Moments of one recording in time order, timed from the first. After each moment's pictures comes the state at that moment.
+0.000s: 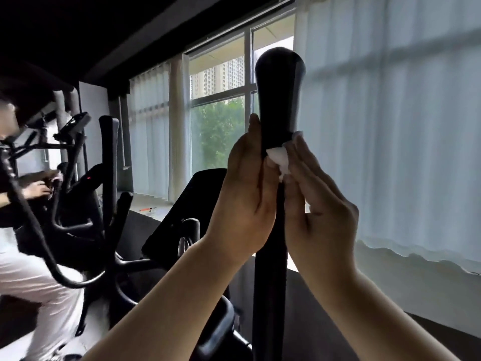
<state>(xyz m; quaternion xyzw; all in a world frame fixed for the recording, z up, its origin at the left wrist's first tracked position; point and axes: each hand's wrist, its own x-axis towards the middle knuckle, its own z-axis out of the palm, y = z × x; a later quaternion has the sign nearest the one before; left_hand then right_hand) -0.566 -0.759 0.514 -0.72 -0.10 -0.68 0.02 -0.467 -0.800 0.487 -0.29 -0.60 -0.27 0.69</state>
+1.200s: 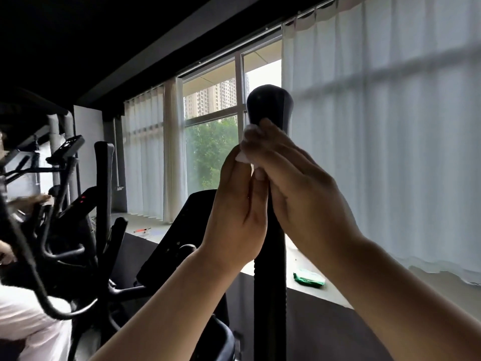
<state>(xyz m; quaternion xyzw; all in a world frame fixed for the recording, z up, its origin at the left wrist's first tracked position) -0.567 -0.749 0.535 -0.74 -0.08 -0.67 0.00 -0.462 -0.805 0.553 -0.26 -0.70 -0.40 0.53</state>
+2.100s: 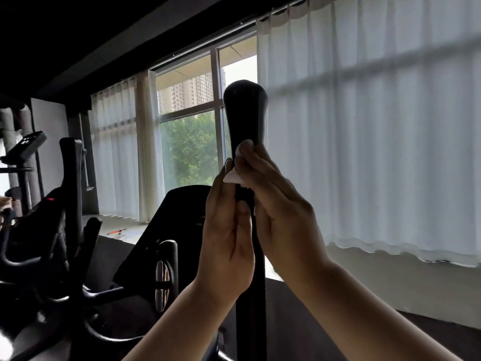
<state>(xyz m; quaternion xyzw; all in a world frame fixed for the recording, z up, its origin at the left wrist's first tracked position) -0.556 -0.761 0.484 -0.72 -0.06 -0.69 -0.05 -0.462 -0.807 0.508 -0.29 -0.69 -0.31 0.59</state>
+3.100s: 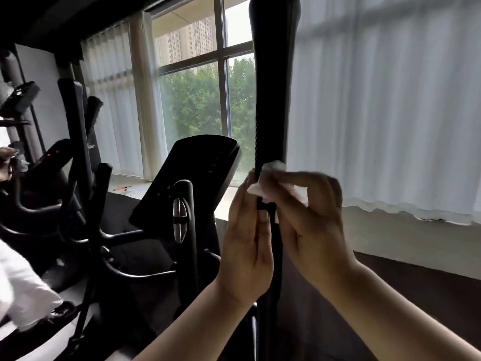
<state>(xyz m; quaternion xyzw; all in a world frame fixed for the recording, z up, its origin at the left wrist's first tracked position) -0.567 -0.767 0.387 -0.74 -0.06 -0.66 -0.14 -0.464 -0.823 0.418 -0.38 -0.63 -0.43 0.53</state>
